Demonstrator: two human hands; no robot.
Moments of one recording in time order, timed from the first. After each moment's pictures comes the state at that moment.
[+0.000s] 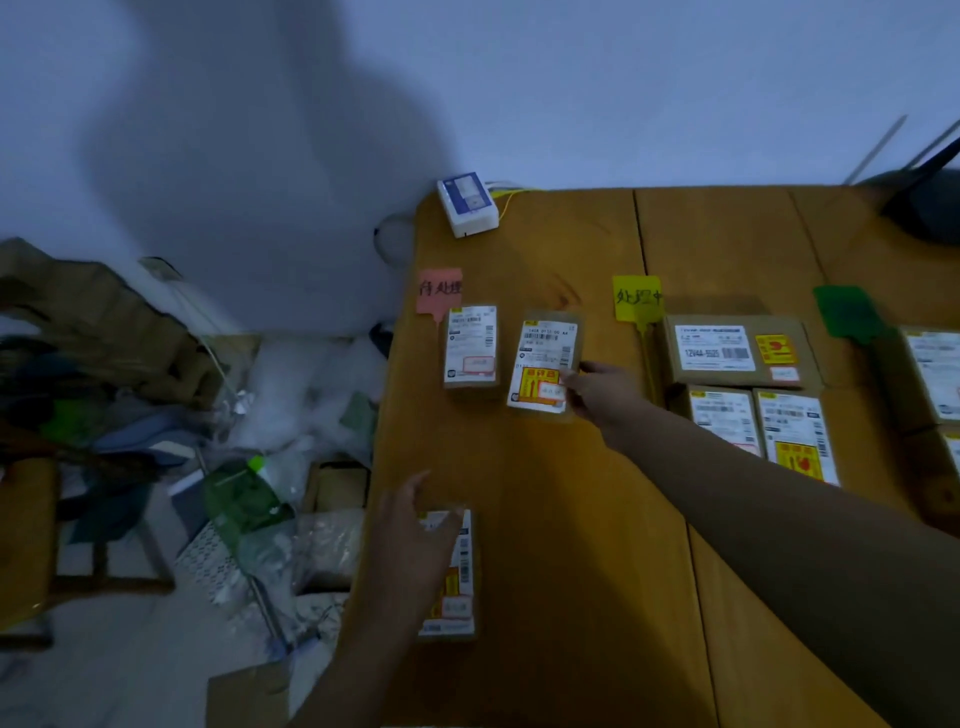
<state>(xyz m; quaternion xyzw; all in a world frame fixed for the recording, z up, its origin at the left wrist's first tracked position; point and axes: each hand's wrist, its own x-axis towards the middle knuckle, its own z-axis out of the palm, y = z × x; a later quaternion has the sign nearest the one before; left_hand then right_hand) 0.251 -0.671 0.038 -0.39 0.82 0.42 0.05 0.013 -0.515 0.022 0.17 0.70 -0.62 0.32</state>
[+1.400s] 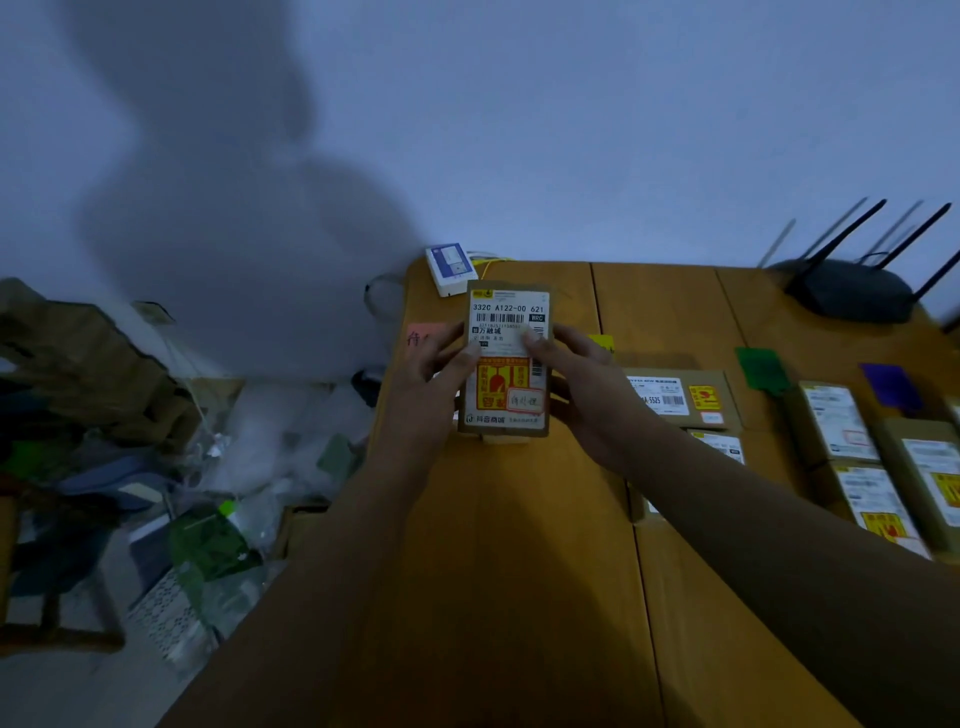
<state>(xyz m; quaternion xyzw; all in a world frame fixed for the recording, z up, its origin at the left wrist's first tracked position) 0.151 -0.669 0.199 -0.19 0.65 0.73 -0.09 0.073 -0.502 0.207 -0.02 0.61 -0.74 0.29</state>
